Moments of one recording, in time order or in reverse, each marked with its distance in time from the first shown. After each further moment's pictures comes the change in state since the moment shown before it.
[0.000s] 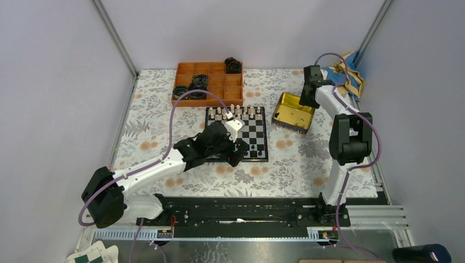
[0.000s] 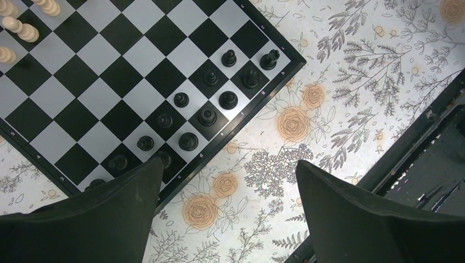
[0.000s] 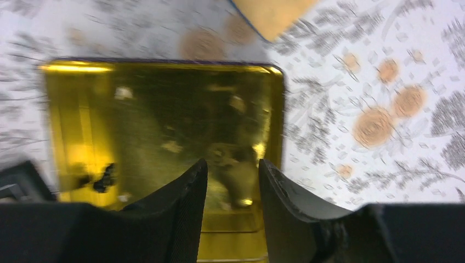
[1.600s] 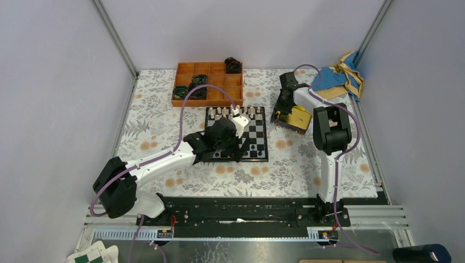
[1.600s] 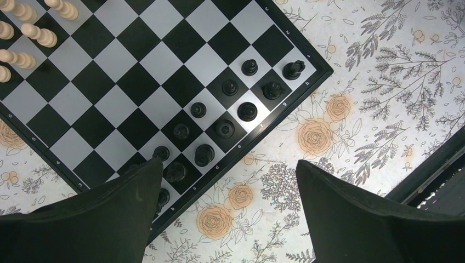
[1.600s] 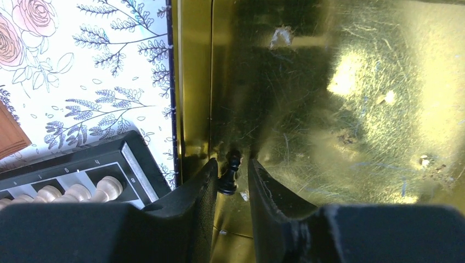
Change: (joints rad) left arm 0.004 0.140 0.114 -0.049 -0.064 0.023; right arm 0.159 0.227 0.133 0.039 -0.253 0.265
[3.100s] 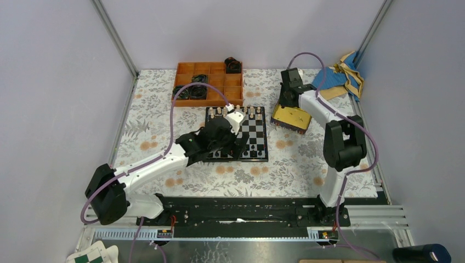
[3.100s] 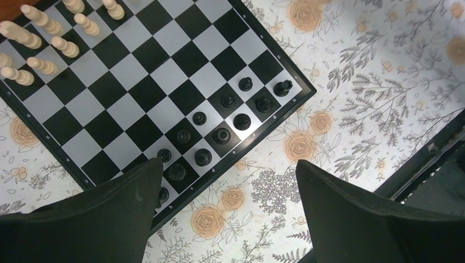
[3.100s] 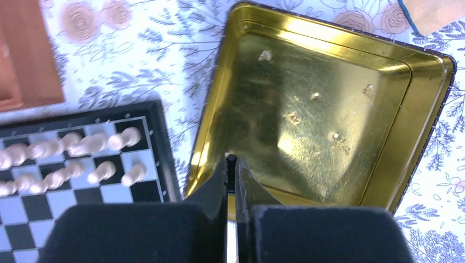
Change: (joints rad) left arm 0.001 -0.073 0.000 0.001 -0.012 -0.048; right arm 0.042 -0.251 -0.138 0.066 0.150 -0.210
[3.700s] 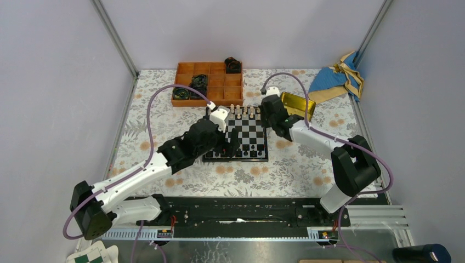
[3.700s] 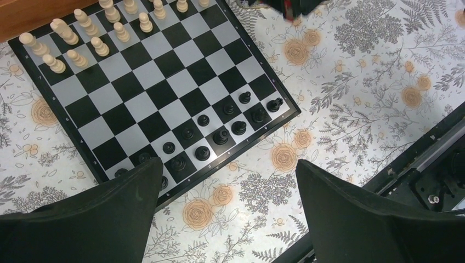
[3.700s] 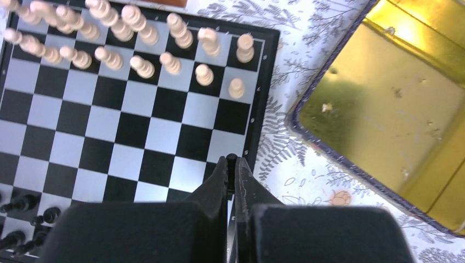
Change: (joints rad) left arm 0.000 -0.203 -0.051 -0.014 -0.066 -0.123; right arm 0.279 -0.297 -0.422 0.354 0.055 -0.127
